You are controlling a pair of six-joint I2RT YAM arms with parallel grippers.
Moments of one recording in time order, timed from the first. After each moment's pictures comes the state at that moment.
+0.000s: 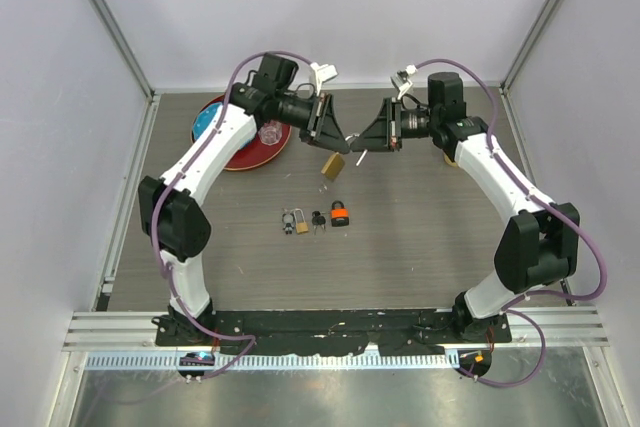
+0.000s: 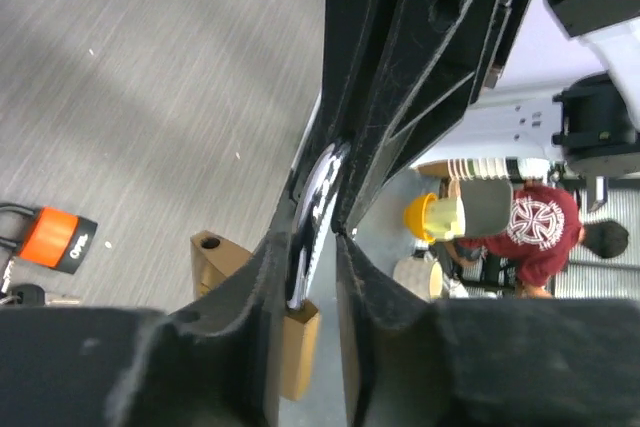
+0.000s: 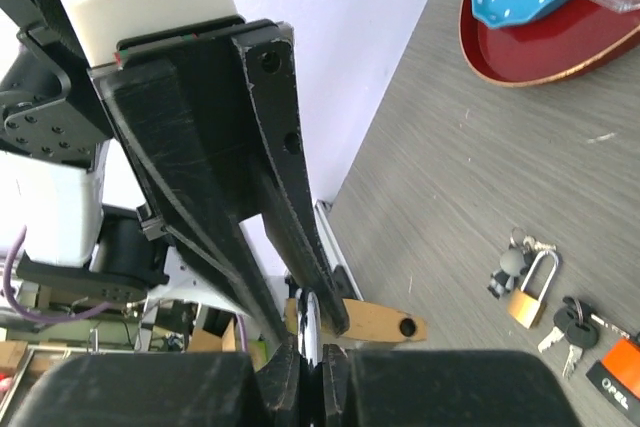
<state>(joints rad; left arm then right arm) -0.49 1.89 1.90 -0.78 1.05 -0.37 0.24 1.57 1.34 -0.31 -1.18 0.60</state>
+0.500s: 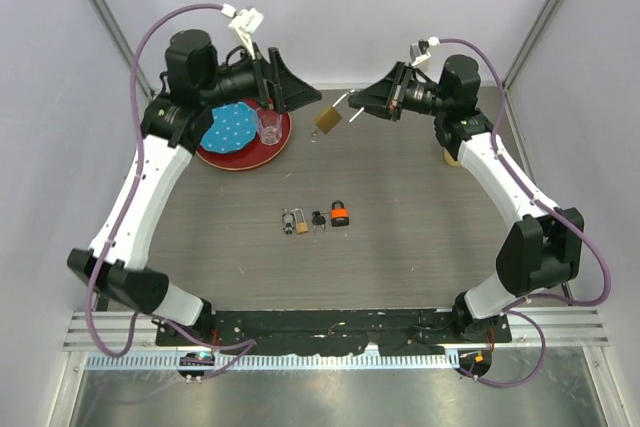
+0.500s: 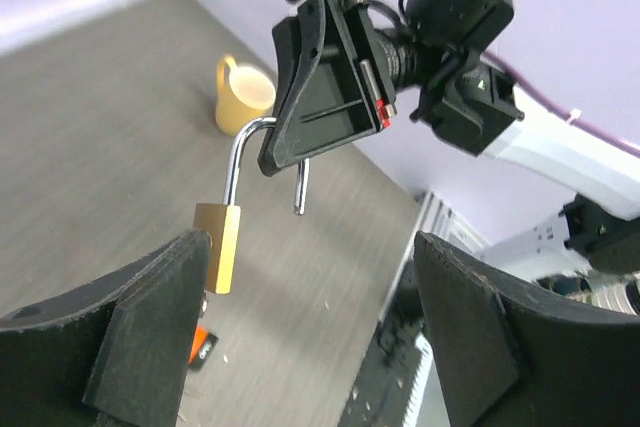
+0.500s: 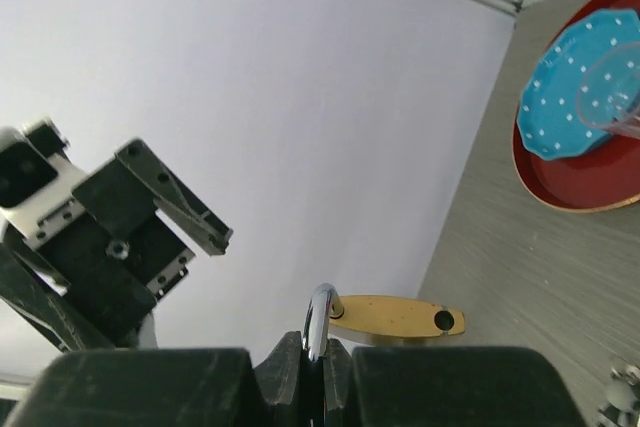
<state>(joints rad) -0.37 1.54 1.85 -0.51 0.78 -0.42 0.24 1.55 1.37 0.15 -0.99 1.15</state>
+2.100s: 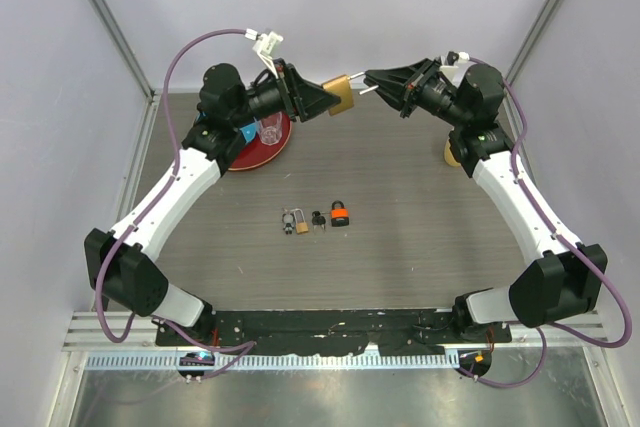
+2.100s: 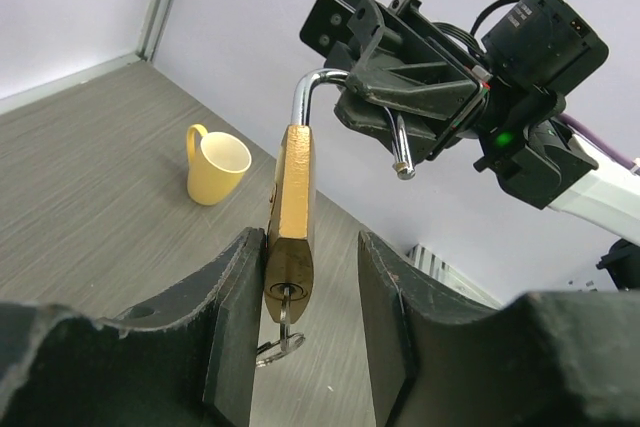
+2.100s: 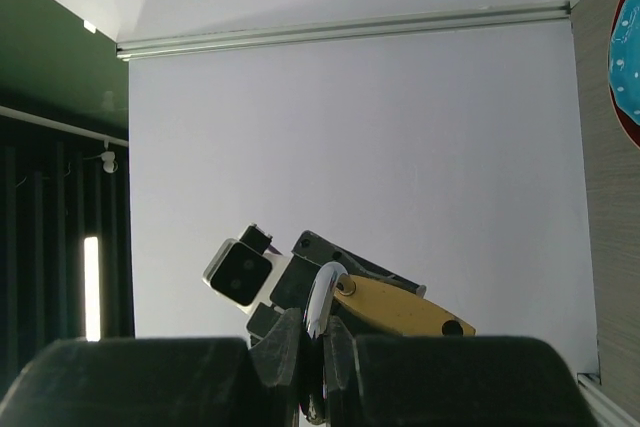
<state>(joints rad) -0.46 1.48 1.43 0.19 0.68 -0.61 0.24 1.37 1.29 0.19 -0.67 1.71</state>
